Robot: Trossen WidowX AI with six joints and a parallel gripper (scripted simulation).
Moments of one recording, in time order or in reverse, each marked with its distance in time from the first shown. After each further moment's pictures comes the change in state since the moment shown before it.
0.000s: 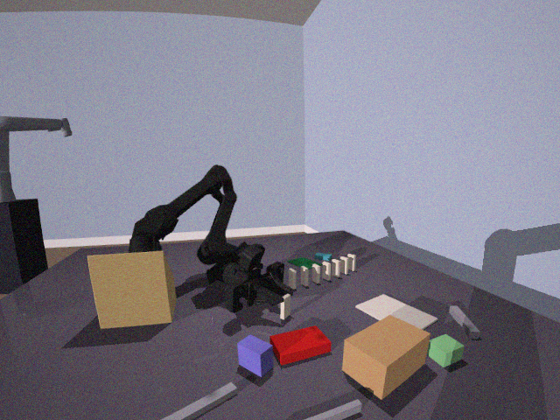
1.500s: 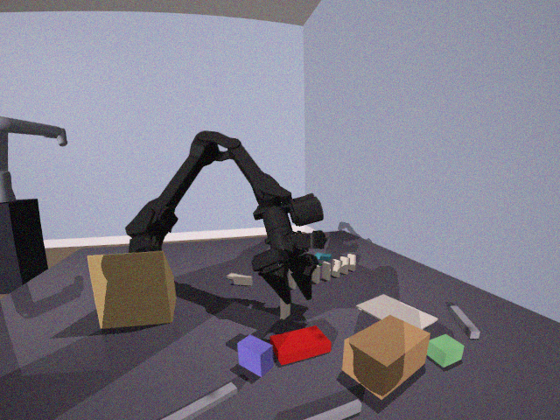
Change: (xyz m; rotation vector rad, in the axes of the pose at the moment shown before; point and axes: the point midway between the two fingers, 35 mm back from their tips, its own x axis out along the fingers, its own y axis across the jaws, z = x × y) arm 0.055 -0.004 0.041 -0.307 0.938 -0.155
